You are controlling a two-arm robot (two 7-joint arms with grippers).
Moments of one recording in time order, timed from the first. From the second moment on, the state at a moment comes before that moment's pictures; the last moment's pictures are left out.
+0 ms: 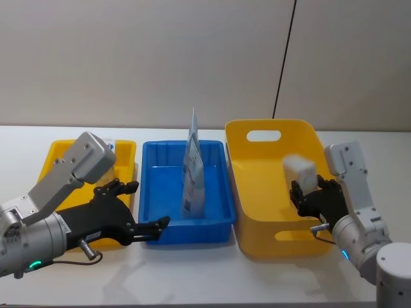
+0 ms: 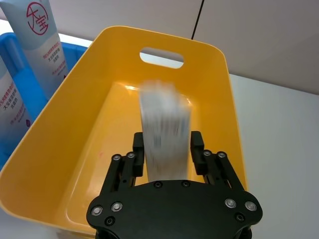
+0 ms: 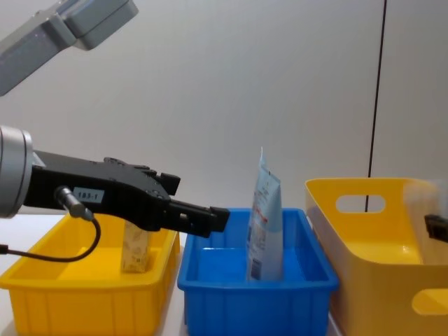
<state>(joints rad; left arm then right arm) -0.31 0.65 0.50 -1.84 -0.43 0.41 -0.45 0.13 0.36 -0.28 -1.67 0.21 0.41 -0.09</state>
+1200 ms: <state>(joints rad) -0.31 0.65 0.50 -1.84 -0.43 0.41 -0.45 0.13 0.36 -0.28 -1.66 0.21 0.42 -0.09</state>
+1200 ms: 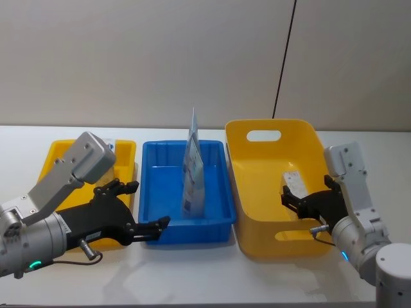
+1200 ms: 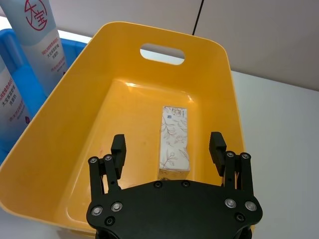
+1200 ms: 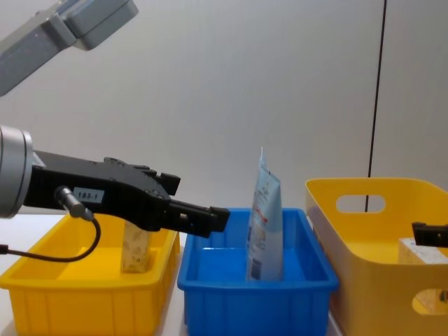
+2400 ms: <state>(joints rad) -0.31 0.65 0.50 -1.84 -0.43 0.41 -0.45 0.15 0.39 -0.28 -1.67 0.25 0.40 0.02</state>
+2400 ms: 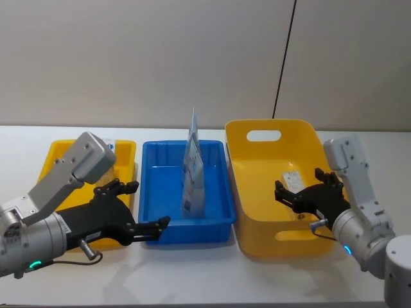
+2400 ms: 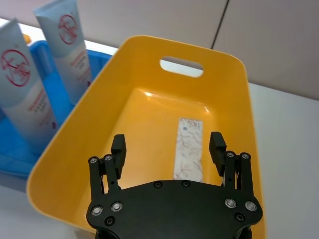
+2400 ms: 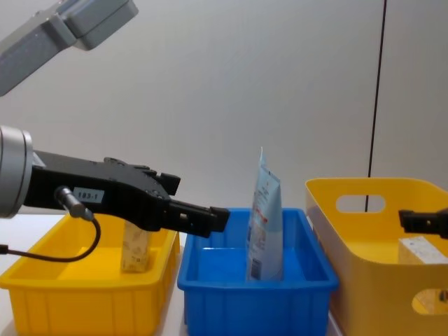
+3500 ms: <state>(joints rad) -0.31 0.65 0.50 -1.84 -0.43 0.41 -0.45 0.23 0.39 -0.32 -1.75 0.31 0.50 0.22</state>
